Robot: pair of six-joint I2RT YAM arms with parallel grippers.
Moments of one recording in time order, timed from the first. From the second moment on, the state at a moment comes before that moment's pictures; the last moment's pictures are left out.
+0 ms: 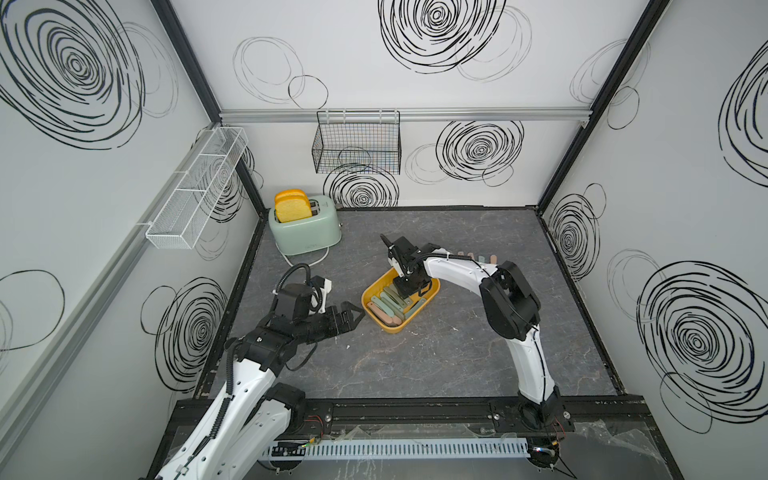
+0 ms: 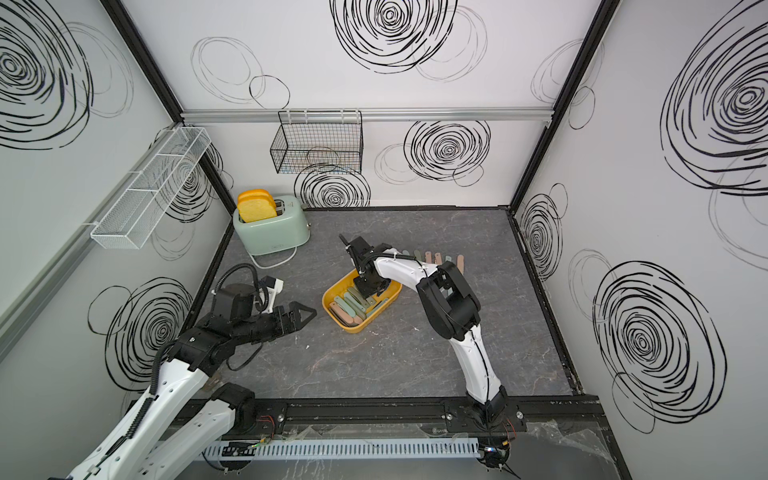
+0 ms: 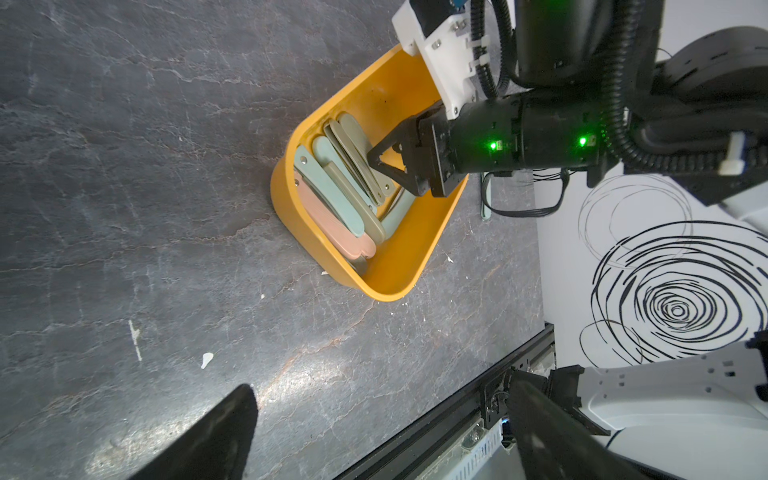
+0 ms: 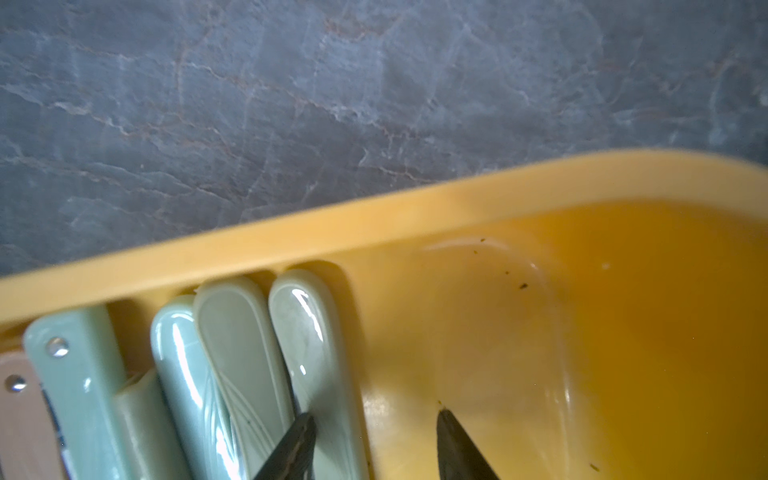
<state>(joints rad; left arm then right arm) -0.27 0.72 0.66 -0.70 0.47 -0.67 0.75 2.18 1.68 -0.81 0.02 0.16</state>
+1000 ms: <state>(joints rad) -0.24 0.73 0.66 -0.73 0.50 -0.63 0.75 2.26 1.79 -0.85 0.05 0.17</state>
